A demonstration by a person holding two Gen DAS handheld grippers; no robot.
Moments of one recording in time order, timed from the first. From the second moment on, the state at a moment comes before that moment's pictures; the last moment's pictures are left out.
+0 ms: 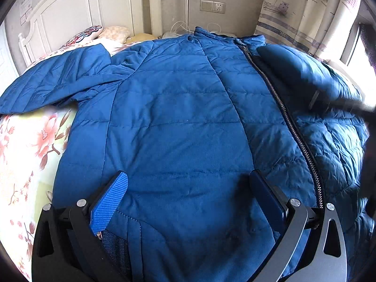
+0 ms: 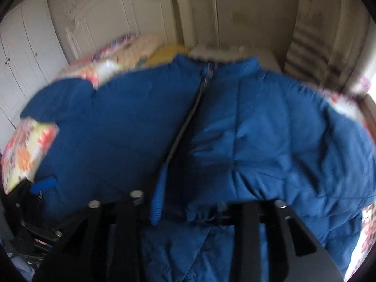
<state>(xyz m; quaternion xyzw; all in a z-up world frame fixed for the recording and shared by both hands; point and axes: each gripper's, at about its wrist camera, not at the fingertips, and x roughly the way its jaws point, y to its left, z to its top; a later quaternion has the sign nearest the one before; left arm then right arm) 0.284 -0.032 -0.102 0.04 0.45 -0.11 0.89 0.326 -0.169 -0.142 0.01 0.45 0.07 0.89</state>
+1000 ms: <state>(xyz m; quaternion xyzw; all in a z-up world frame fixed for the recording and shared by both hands) 0.258 -0.062 -0.088 0.12 0.38 -0.11 0.91 0.334 -0.222 -0.019 0.11 0.25 0.08 0.96</state>
